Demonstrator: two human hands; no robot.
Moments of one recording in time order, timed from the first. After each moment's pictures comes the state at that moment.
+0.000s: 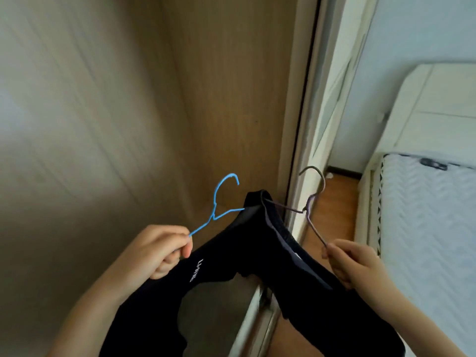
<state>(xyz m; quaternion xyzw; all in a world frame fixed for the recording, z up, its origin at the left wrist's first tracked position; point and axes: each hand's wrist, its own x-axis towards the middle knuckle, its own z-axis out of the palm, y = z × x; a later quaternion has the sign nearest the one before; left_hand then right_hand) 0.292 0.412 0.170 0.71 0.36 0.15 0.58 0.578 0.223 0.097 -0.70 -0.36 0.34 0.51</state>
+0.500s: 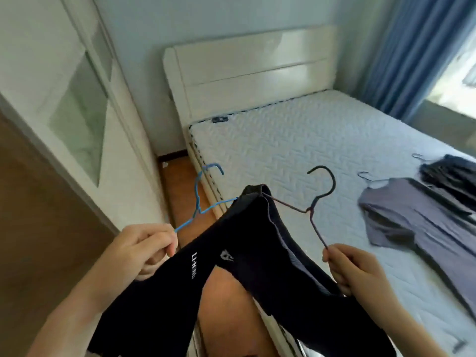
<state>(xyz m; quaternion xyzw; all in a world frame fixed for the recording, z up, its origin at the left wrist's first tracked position) 0.471 0.280 0.166 0.77 0.04 -0.08 0.63 0.495 -0.067 0.087 -0.78 0.04 0.07 0.62</state>
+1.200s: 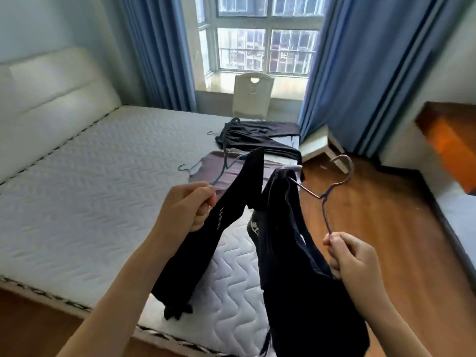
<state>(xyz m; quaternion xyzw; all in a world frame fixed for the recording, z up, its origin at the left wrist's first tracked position) 0.502 -0.155 0.180 0.66 -0.29 -0.27 0.64 0.266 -0.315 0.100 -0.66 0.37 -0.33 0.56</state>
